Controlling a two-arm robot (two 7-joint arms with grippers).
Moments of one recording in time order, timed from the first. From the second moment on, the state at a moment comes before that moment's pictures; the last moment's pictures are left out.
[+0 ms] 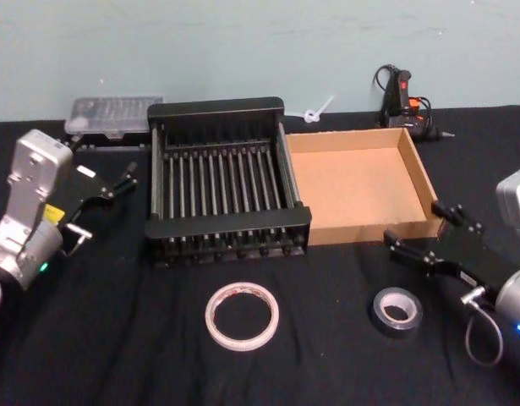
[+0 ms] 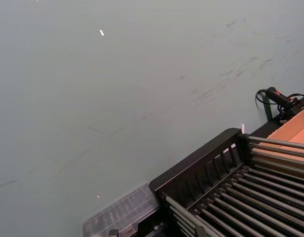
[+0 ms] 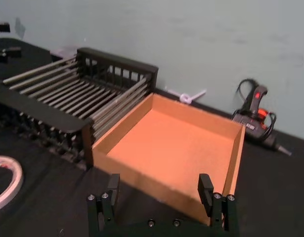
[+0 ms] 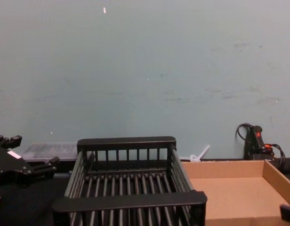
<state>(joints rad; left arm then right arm) -0.20 0.60 0.45 -1.41 -0.25 -0.12 0.03 -0.08 0.67 -0.32 -1.73 0.43 0.07 0.16</state>
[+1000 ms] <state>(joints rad) -0.20 0.60 0.45 -1.41 -0.25 -0.12 0.03 -0.16 0.72 -0.27 -1.81 0.42 0.35 0.25</state>
